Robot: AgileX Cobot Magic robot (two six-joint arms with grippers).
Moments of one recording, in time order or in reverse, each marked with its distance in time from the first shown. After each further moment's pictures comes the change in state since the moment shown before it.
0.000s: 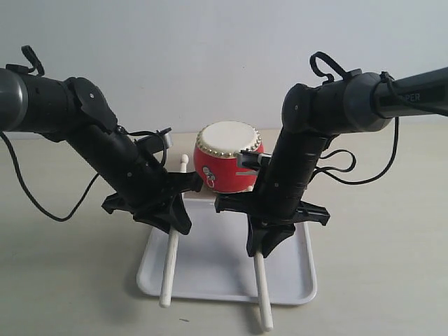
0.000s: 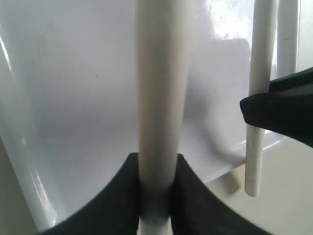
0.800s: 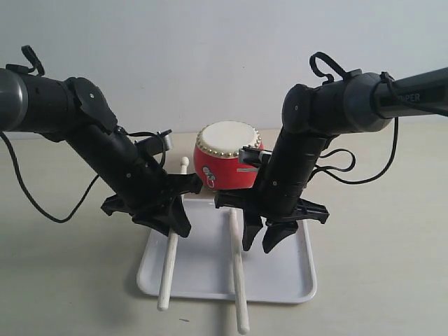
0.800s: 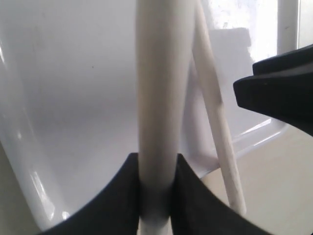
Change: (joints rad) left arm 0.000 0.000 0.000 0.002 0.023 0.000; right arm 0.000 0.000 0.000 -0.009 -0.044 0.040
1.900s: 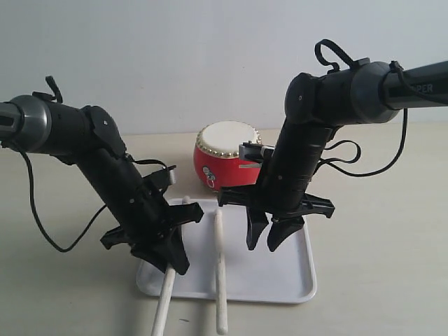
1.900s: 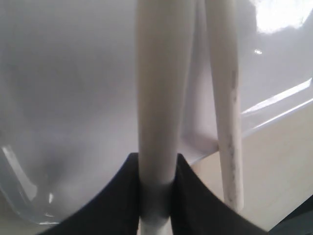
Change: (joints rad) left arm 0.000 0.102 0.000 -0.014 0.126 -0.025; right arm 0.000 -0.035 0.000 -0.018 0.065 -0.023
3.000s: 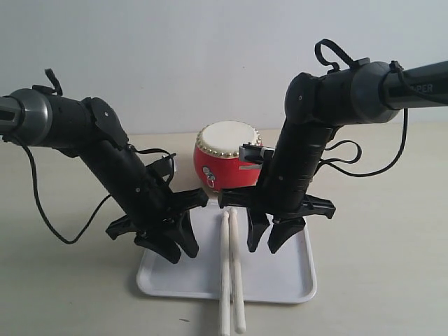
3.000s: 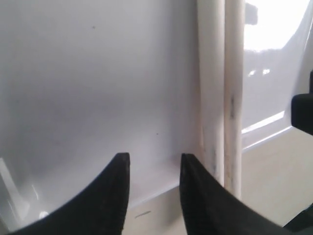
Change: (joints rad) left arm 0.000 0.000 -0.039 -0.019 -0.030 -0.057; right arm 0.000 0.000 0.000 0.000 0.020 -0.010
